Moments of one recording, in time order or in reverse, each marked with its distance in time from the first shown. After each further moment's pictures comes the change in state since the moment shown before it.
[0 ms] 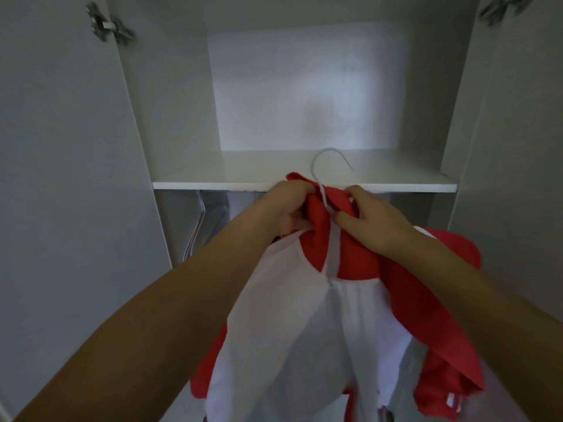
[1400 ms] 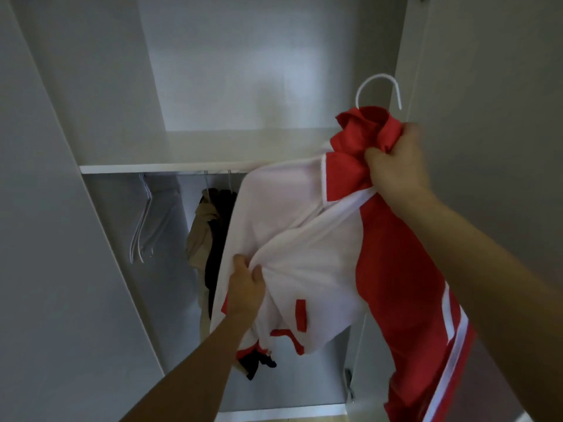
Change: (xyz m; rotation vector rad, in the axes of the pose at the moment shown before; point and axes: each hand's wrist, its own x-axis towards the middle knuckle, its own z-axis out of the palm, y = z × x) left_hand 0.026 -0.242 0.002 0.527 0.419 0.424; right_hand -0.025 0.020 -0.071 0.313 0.568 0.311
